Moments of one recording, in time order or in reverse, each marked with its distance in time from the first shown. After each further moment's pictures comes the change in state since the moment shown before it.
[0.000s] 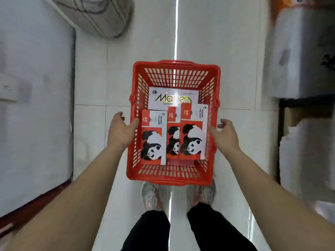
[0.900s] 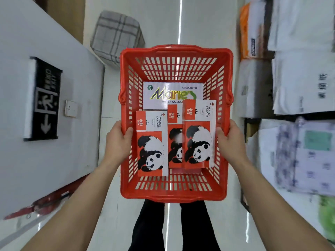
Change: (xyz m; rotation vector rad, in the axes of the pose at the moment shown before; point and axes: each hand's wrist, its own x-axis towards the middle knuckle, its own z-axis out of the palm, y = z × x) left_hand -0.212 0.149 -0.189 -0.086 0.110 0.196; right_hand -0.188 -0.172 -0.202 -0.017 0.057 -0.297
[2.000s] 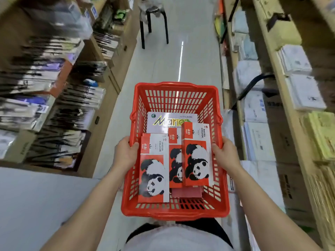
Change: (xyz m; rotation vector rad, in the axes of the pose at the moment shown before) left_hand 0.340 0.515 -0.260 -0.151 0.082 0.081; right_hand 0.356 -0.563 -0.199 0.030 0.001 -0.129
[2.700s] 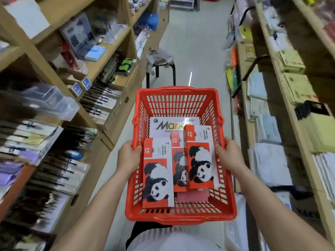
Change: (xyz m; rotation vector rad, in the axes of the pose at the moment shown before) left_hand 0.514 0.320 0.018 -0.221 0.038 -0.047; right_hand 0.564 -0.320 -0.029 -0.078 -0.038 -0.159
